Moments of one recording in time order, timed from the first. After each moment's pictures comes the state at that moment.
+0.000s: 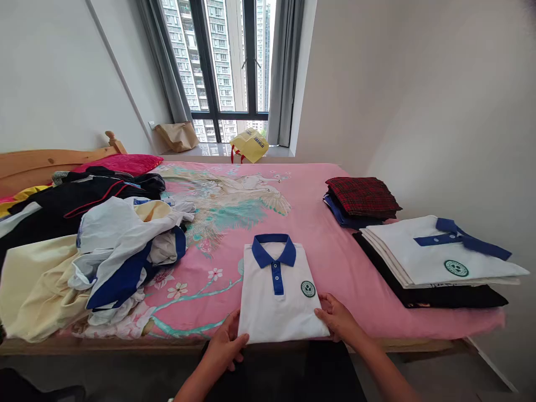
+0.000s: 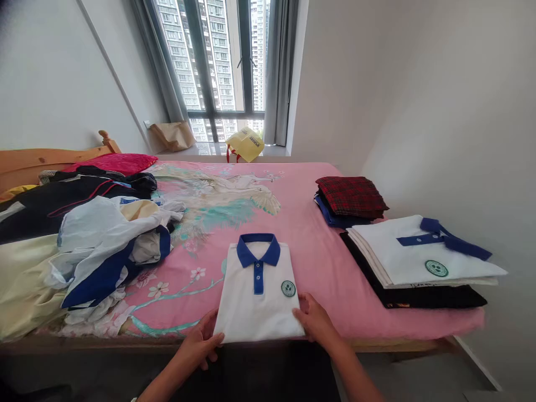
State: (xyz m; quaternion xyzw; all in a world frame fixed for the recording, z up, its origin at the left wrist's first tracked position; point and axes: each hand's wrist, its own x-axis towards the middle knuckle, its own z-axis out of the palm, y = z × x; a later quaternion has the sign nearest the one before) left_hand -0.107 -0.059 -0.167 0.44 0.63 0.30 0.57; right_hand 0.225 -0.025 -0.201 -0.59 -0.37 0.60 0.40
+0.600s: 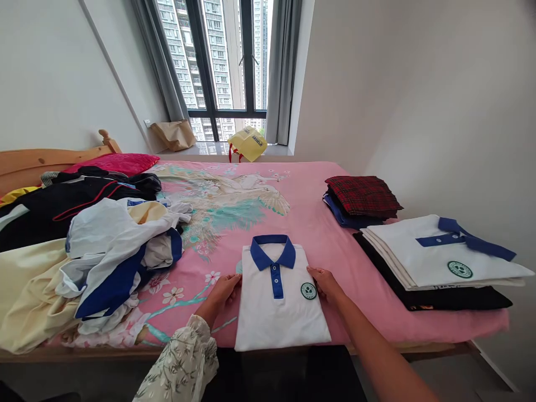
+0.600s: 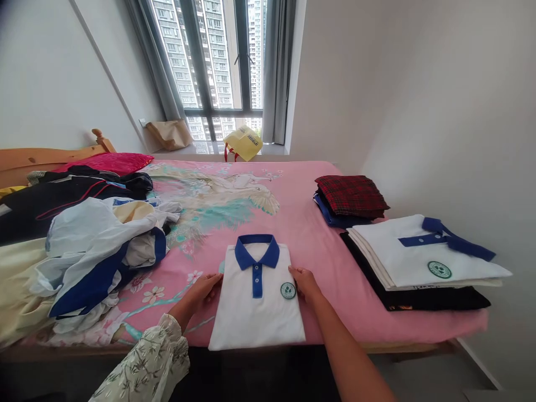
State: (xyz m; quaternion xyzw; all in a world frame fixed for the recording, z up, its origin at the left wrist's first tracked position) left_hand -0.108 0.063 -0.140 0.44 0.63 0.31 0.56; right_hand 0.209 0.064 -0.177 -0.63 -0.36 0.55 0.42
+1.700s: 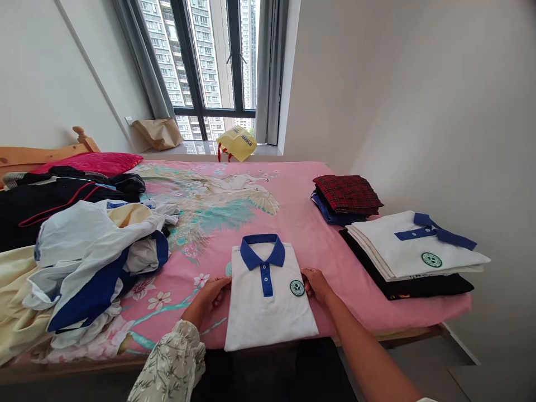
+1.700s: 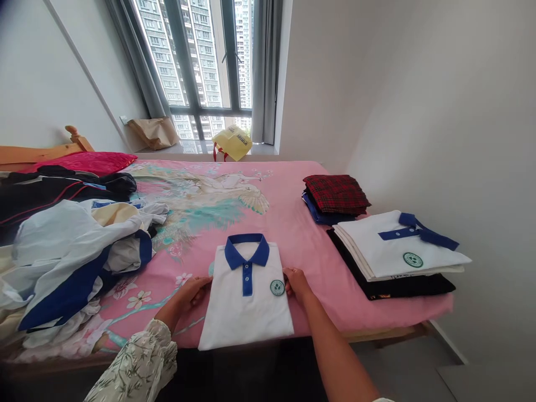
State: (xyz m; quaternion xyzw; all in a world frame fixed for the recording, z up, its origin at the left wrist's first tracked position) left_hand -0.122 0.076 -0.159 0.44 0.60 0.29 0.60; right_hand 0.218 0.064 -0.199 -0.61 -0.38 0.55 0.44
